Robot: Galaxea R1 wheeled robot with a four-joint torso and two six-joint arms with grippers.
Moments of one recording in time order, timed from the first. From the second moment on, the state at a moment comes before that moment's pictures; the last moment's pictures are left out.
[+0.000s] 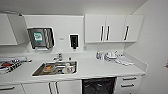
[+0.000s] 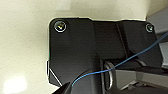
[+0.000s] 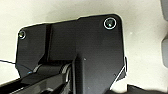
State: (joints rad) left arm 1.55 3.03 -2.80 0.62 -0.09 -0.65; right arm -1.43 2.90 -2.59 -0.28 -0.16 0.33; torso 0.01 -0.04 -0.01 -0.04
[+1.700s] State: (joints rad) left arm 1.54 3.06 -2.84 0.15 -0.08 -0.24; right arm -1.47 3.02 -2.78 -0.11 -0.07 0.14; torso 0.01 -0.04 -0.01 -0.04
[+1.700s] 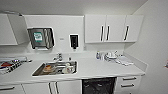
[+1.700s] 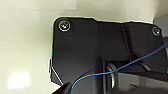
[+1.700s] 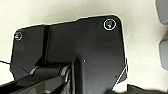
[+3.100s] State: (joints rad) left arm 1.54 3.05 -2.84 0.15 -0.08 -0.24; right arm -1.47 3.02 -2.78 -0.11 -0.07 0.14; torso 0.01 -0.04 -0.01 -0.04
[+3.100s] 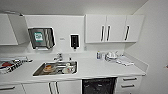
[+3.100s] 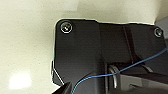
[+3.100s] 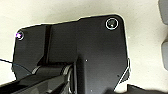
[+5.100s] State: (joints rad) left arm 1.54 2.96 -2.70 0.25 -0.13 -0.24; right arm -1.48 2.91 -2.57 -0.13 -0.06 0.12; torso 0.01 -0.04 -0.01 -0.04
